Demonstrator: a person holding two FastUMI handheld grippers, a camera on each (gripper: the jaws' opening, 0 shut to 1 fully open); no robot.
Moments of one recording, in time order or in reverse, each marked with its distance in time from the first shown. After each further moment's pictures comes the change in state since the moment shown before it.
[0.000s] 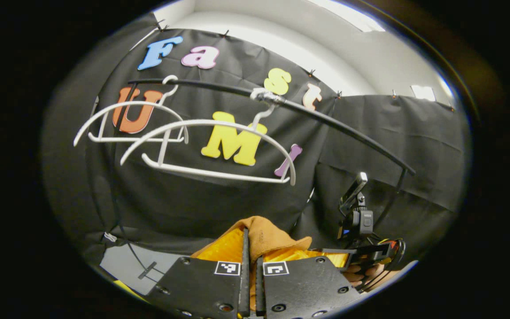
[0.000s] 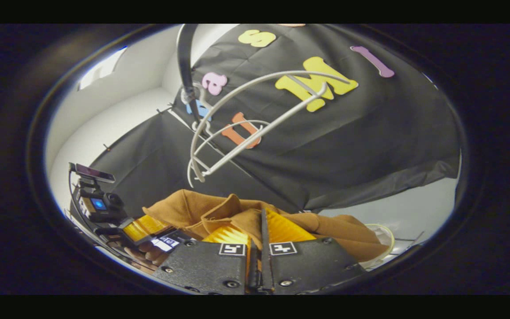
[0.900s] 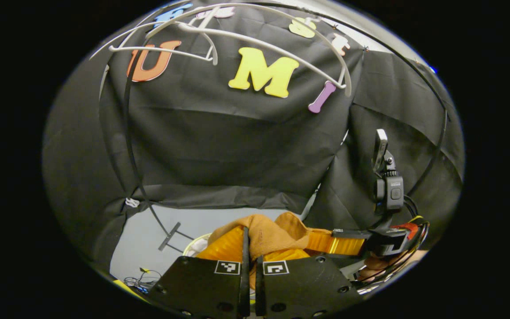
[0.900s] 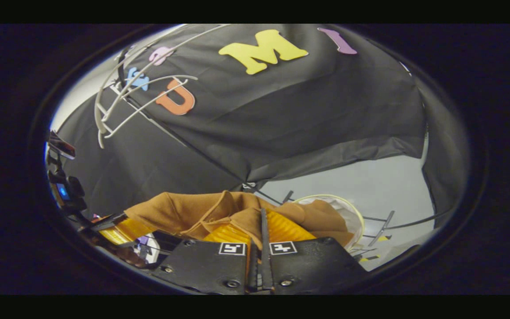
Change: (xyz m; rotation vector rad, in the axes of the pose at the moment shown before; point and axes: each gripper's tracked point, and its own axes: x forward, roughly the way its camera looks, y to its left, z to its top) left arm 0.020 0.084 -0.164 0.006 0.360 0.167; right arm 0.048 -0.132 -0.108 0.047 0.188 -0.391
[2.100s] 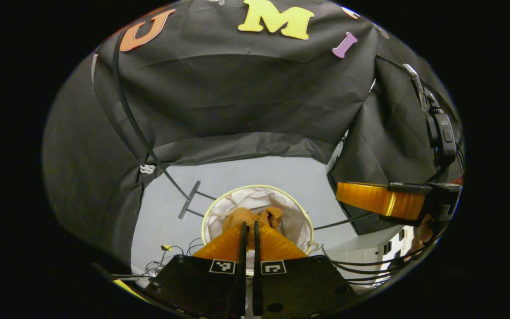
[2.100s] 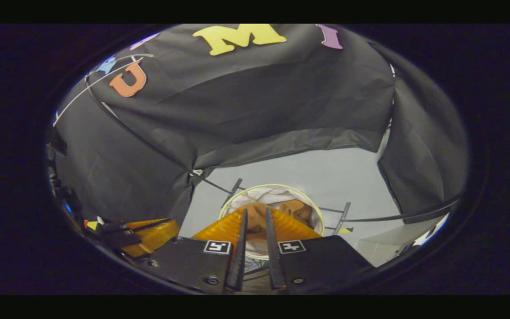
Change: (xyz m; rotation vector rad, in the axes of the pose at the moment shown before) left arm 0.059 0.041 -0.075 0.043 0.360 0.100; right arm 0.029 -0.052 -0.005 -0.001 0.063 -0.354
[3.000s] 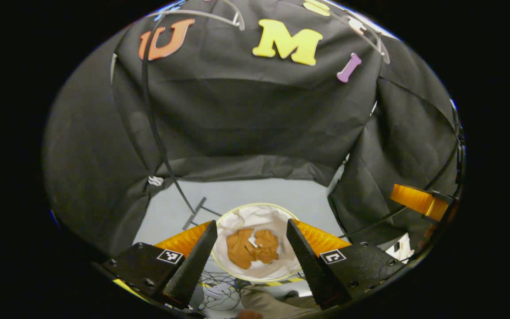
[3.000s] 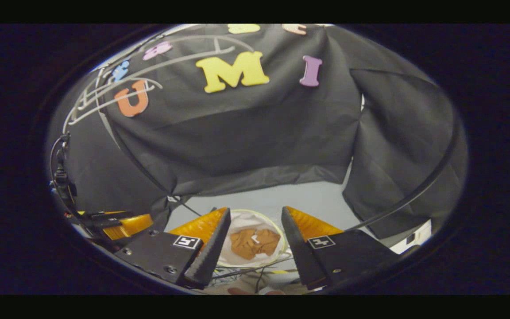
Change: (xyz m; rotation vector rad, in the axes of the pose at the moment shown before) left arm -0.079 0.014 0.031 -0.047 -0.222 0.056; right arm -0.147 -0.043 0.037 -0.068 -0.360 -0.113
